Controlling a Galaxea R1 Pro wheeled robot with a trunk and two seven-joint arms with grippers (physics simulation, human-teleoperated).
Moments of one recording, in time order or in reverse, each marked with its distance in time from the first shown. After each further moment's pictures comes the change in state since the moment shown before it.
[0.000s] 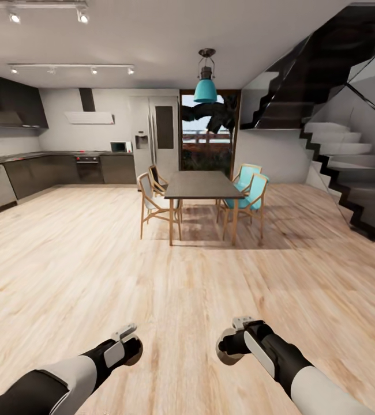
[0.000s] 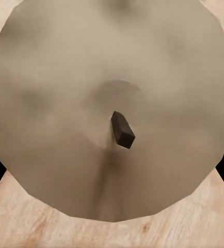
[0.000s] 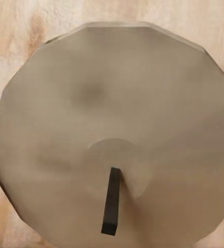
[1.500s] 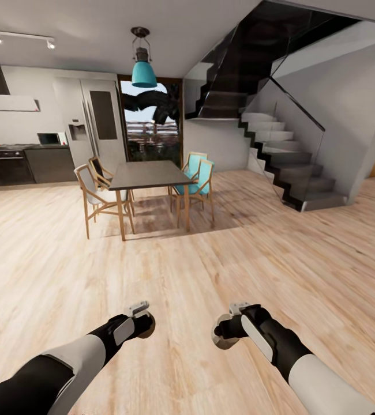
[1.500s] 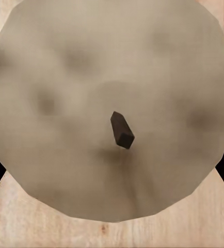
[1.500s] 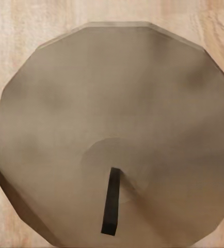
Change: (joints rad) left arm -0.070 -0.023 -0.001 -0.103 -0.096 0.093 0.000; right arm -0.037 -0.003 -0.018 -0.108 -0.002 0.096 -0.001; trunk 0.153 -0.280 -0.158
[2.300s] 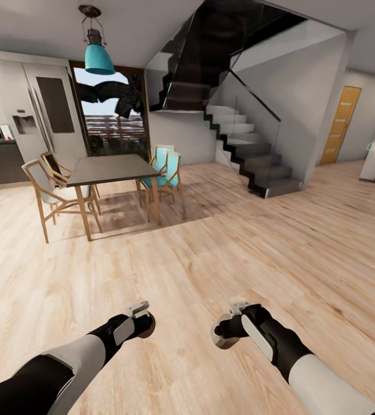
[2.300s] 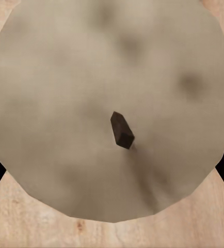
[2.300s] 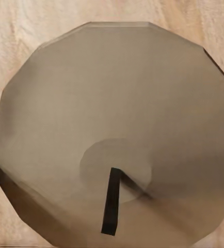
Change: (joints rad) left arm 0.000 0.001 0.000 -0.001 -0.003 0.000 -0.004; right arm 0.000 0.000 -0.006 0.000 -0.001 0.001 0.000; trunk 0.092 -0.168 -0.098
